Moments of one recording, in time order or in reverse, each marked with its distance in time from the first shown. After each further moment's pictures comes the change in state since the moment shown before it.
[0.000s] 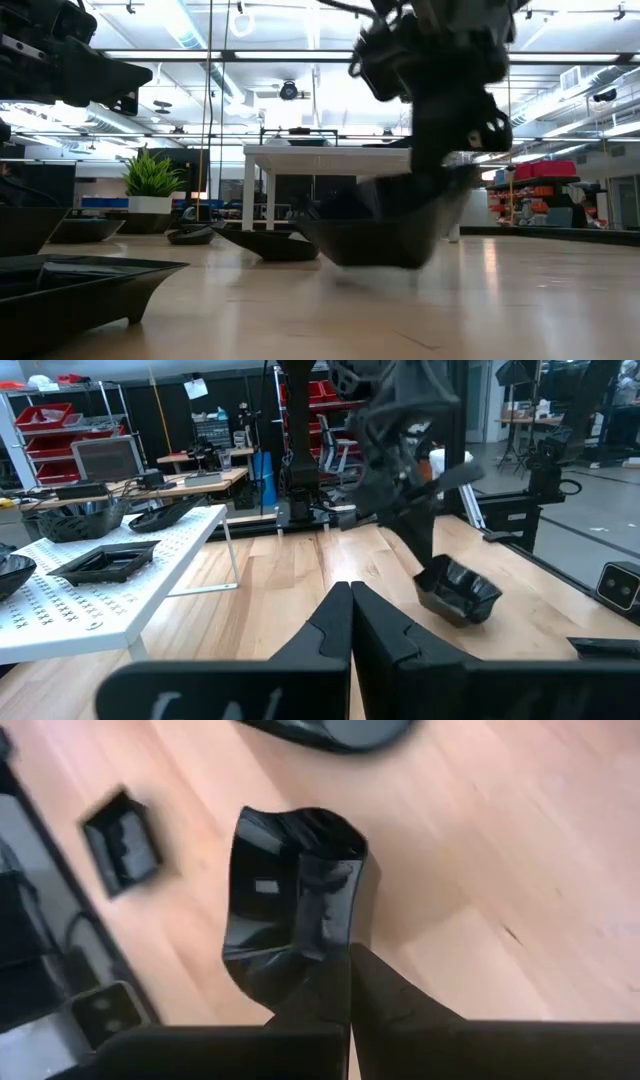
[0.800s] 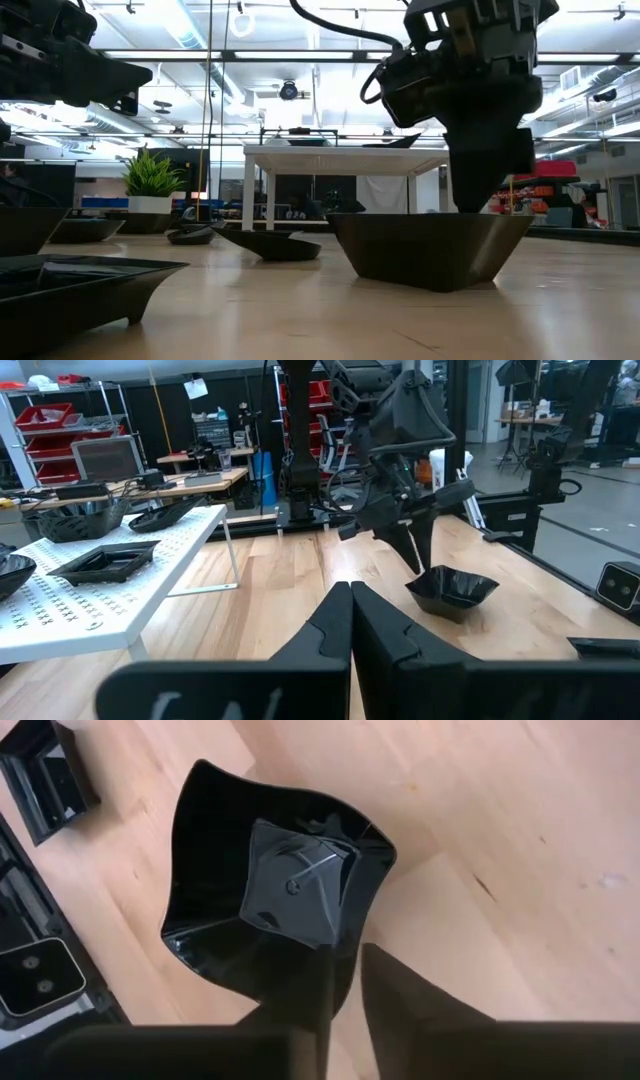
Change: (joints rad) left arm 0.000 0.000 0.000 0.000 0.000 0.000; right arm 0.014 0.000 -0.072 0.009 -0.051 -0.052
